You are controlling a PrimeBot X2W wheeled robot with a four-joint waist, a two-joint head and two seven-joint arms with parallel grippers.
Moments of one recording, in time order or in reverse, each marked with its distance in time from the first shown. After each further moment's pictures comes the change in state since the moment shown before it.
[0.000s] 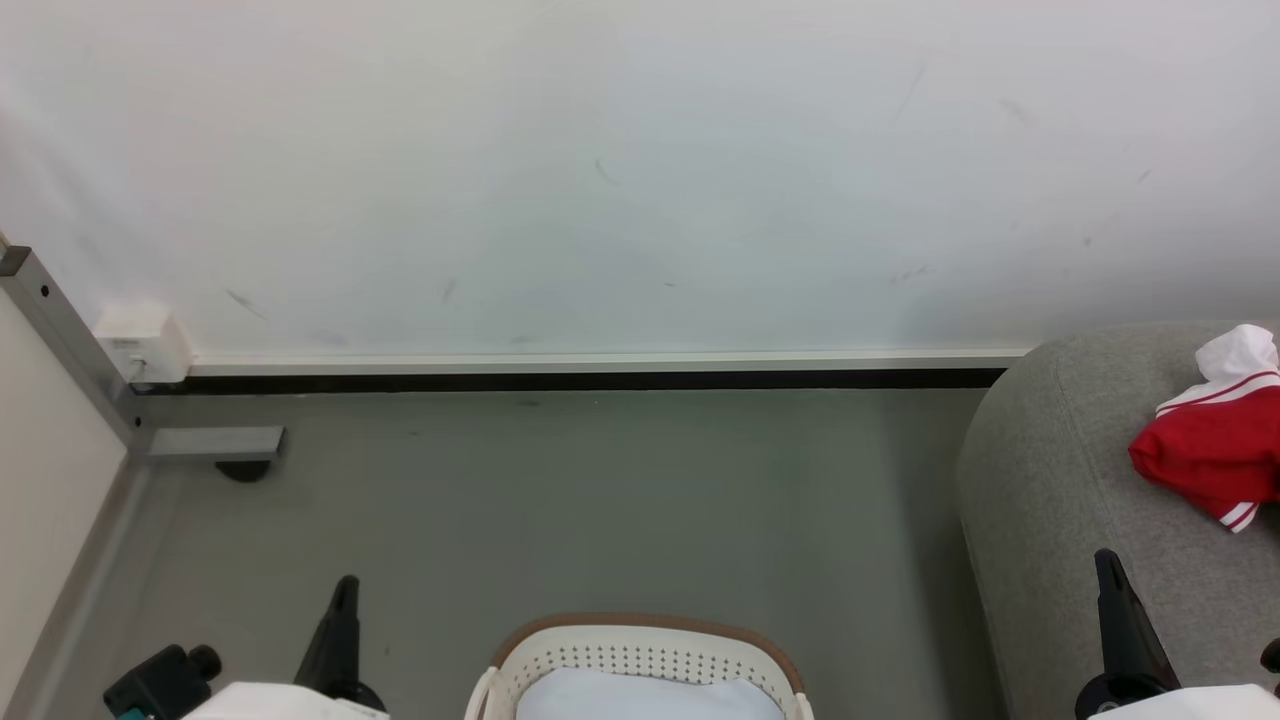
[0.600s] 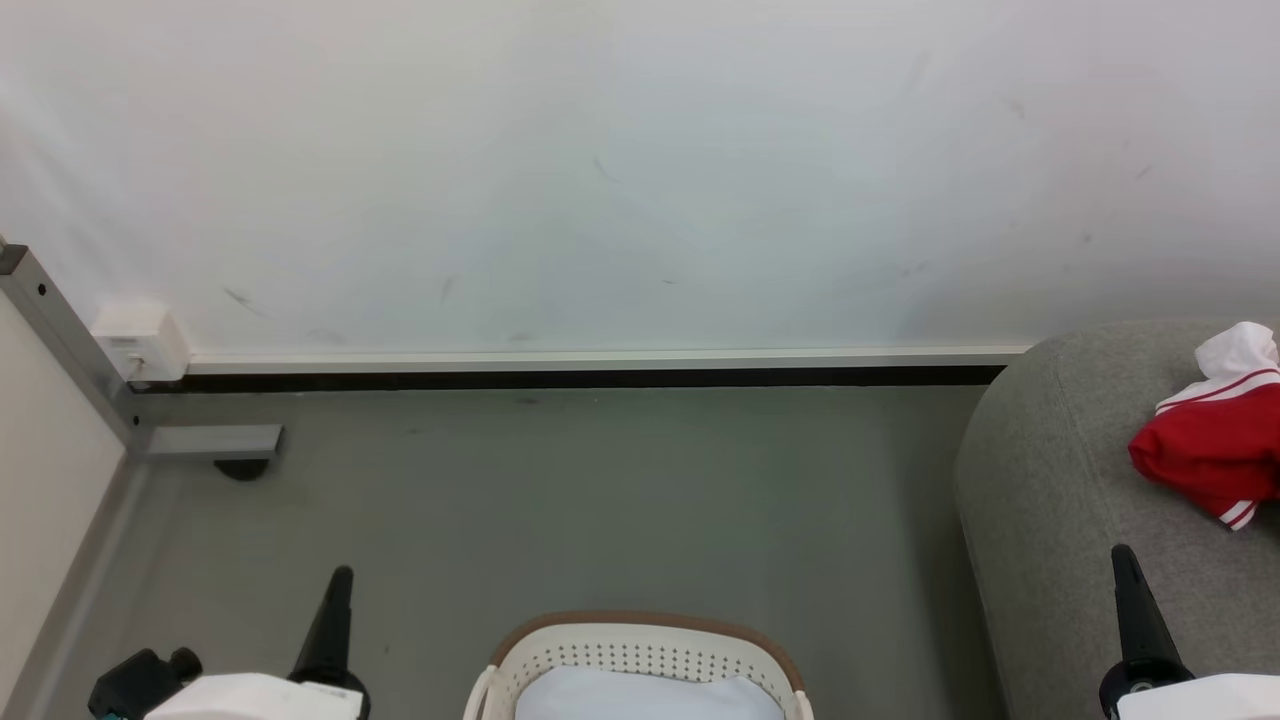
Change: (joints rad) left arm -0.019 -0.031 0.063 0.015 -0.199 -0.044 0.060; right arm -0.019 0.007 -0.039 0.012 0.203 0.000 0.054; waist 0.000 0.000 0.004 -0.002
